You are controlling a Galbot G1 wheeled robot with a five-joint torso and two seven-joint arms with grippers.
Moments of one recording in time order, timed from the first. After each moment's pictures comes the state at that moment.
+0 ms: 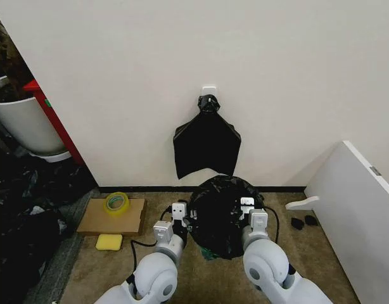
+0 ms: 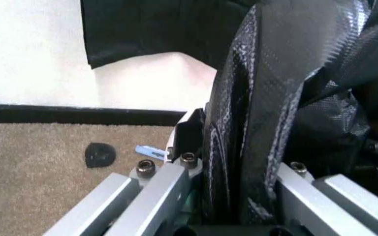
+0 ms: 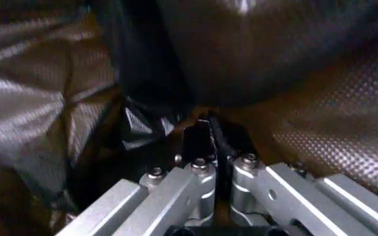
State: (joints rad) left arm 1.17 -1.11 0.15 -2.03 -0.68 0.18 -0.52; right arm -1.19 1.16 0.02 2.06 0.61 -0.59 0.73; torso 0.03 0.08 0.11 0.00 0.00
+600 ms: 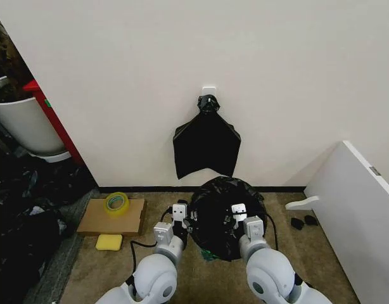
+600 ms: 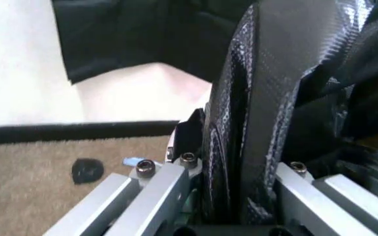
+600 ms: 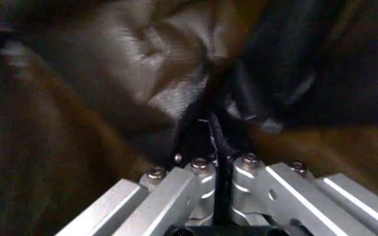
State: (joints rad) left arm 1.19 -1.09 0.16 -2.03 -0.59 0.13 -0.43; right arm -1.22 1.14 0.00 2.10 0.55 -0.62 0.59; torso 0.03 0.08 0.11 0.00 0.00
